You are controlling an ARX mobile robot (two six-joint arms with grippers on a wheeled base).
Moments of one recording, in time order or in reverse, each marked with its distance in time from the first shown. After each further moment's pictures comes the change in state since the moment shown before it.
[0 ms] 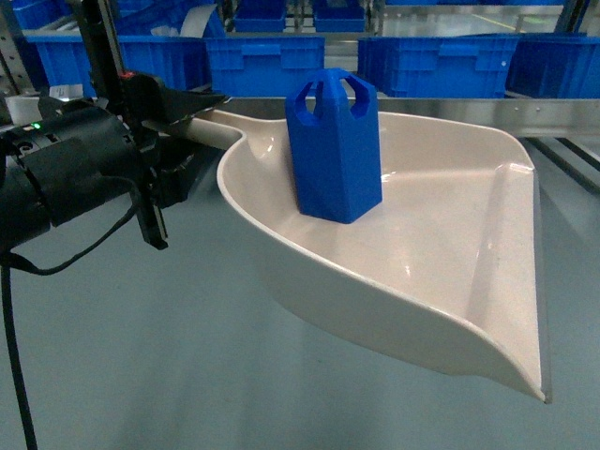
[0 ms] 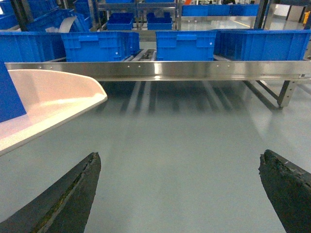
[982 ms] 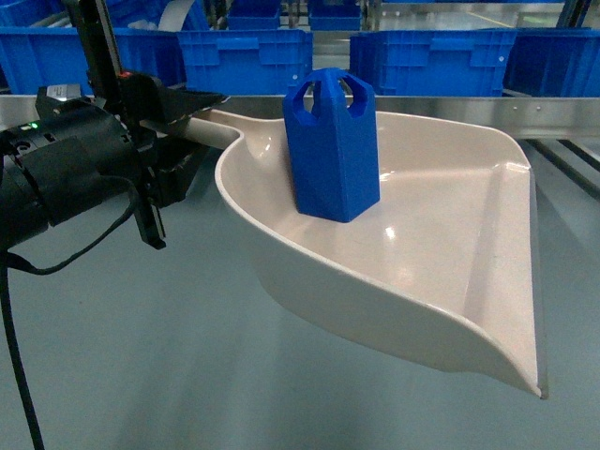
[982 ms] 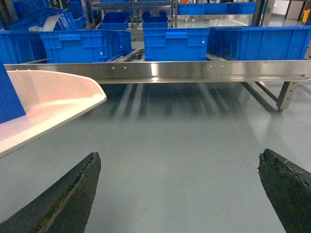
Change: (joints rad) left arm 0.002 0.000 -0.002 0.001 0.000 0.000; right arm 0.000 0.000 0.000 0.002 0.000 0.000
